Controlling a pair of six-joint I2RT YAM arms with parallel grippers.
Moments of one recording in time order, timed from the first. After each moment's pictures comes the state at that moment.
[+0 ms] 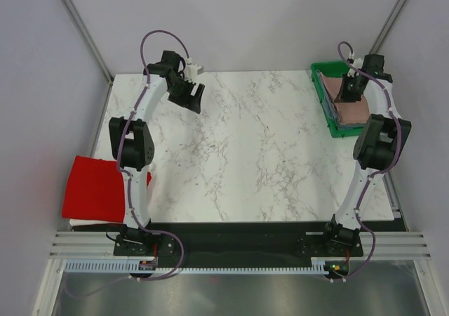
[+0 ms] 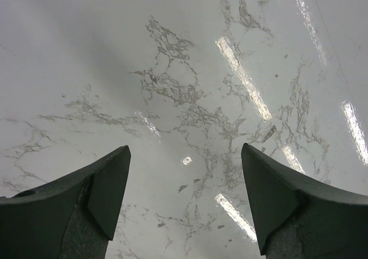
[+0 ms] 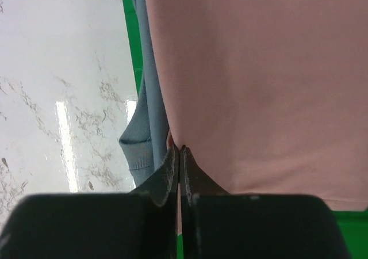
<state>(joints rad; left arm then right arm) -0.19 2.24 2.13 -1.02 0.34 0.31 -0.28 2.21 1.97 -0.71 -0.30 -0.08</state>
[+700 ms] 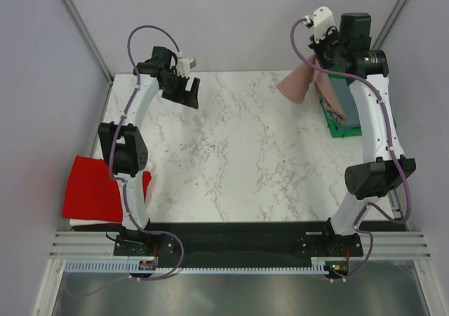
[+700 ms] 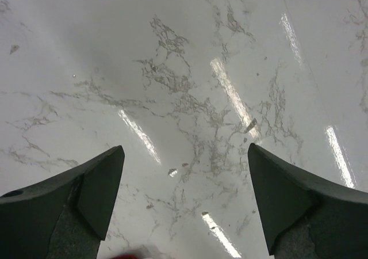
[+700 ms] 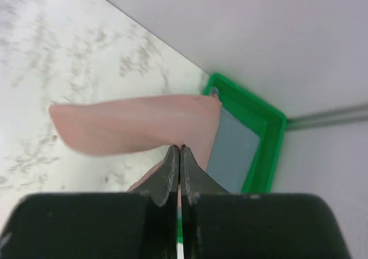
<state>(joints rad) -0.16 2.13 2.09 -0.98 0.37 0.23 0.05 1.80 2.17 -0.85 -0.13 -0.54</state>
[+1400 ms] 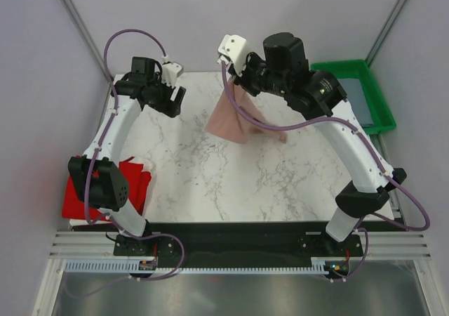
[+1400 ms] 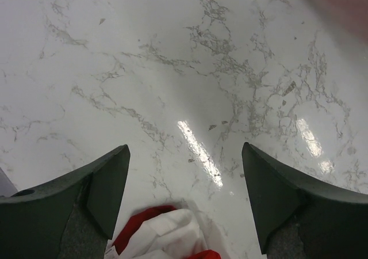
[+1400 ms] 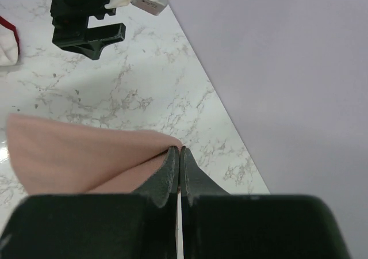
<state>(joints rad) -0.14 1.67 1.65 -0.83 0.21 0.38 0.72 1.71 2.28 -0.91 -0.05 -0.53</state>
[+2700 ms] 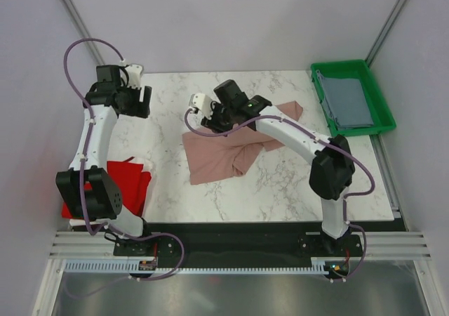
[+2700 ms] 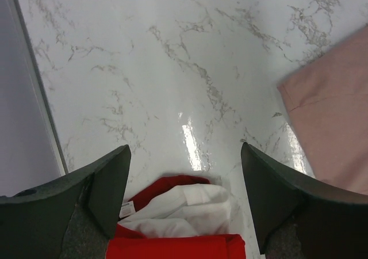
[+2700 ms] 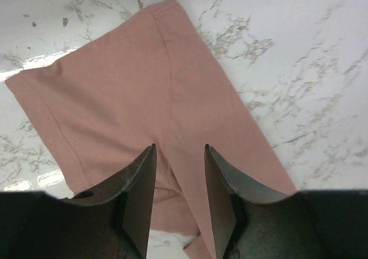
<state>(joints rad) 0.07 1.58 1.51 -0.74 0.13 0.30 0.75 1.92 1.80 -0.63 -0.19 -0.56</state>
